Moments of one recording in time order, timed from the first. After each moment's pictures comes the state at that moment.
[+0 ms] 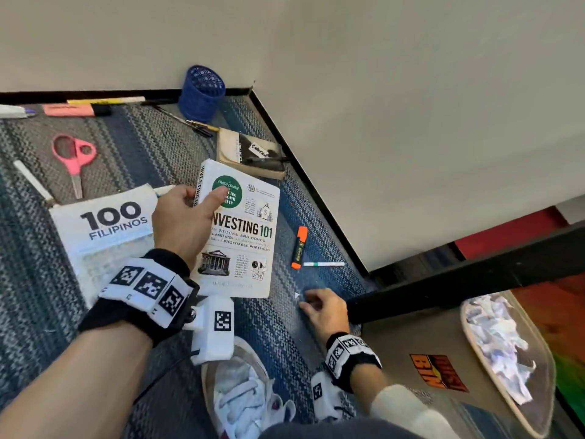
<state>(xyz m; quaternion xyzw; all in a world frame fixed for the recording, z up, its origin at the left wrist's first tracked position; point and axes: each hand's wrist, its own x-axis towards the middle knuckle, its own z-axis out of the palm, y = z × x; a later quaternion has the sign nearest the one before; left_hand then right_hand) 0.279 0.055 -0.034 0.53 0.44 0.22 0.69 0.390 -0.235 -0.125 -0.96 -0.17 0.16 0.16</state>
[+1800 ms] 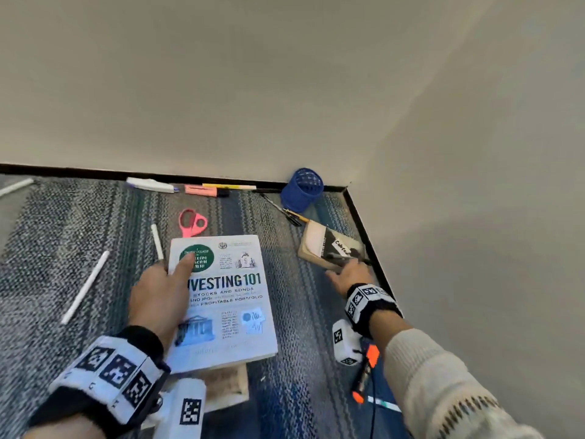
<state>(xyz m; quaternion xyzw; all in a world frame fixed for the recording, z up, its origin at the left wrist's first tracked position) 0.212 0.136 -0.069 0.50 0.64 0.25 0.53 0.544 0.046 -0.097 -0.95 -0.26 0.16 0.00</state>
